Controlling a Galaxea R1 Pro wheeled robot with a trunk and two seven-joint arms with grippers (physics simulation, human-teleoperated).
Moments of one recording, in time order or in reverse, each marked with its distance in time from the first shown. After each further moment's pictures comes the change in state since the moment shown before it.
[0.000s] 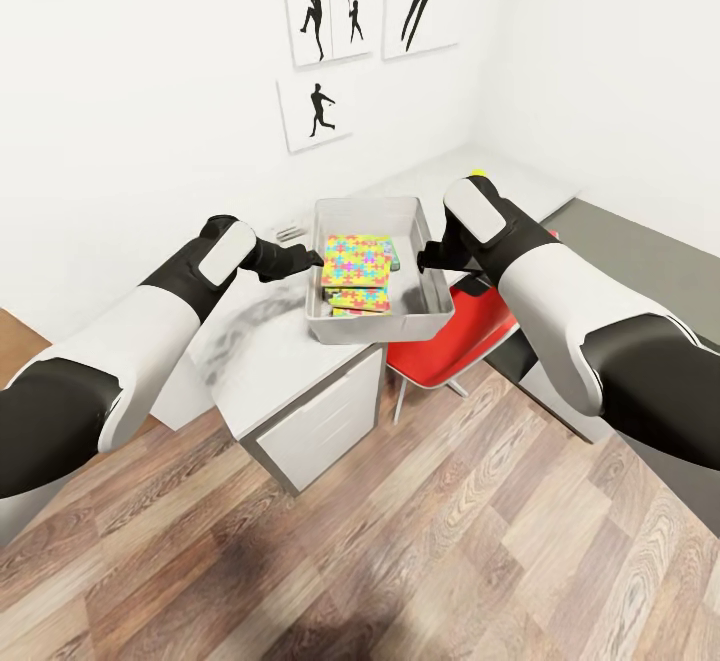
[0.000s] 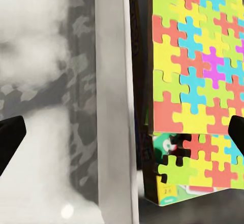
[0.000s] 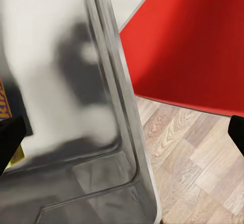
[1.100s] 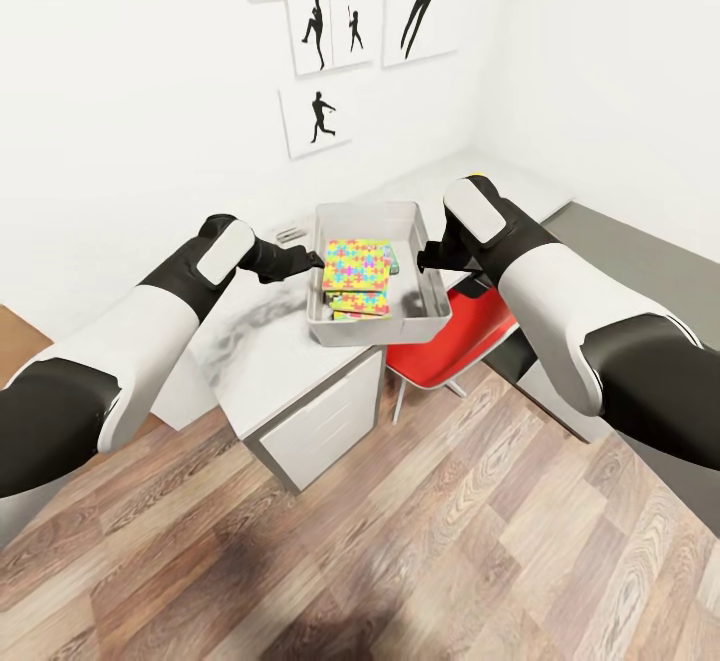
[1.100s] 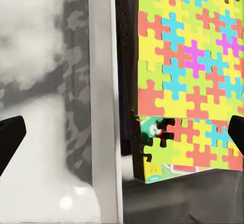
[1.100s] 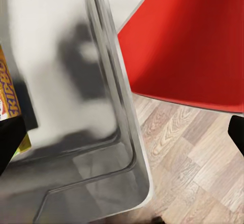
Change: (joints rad) left arm 0.000 0.002 0.009 -0.005 0.004 0.035 0.000; right arm 0.000 0.000 0.000 -0.001 0.000 0.000 0.000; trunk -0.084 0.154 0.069
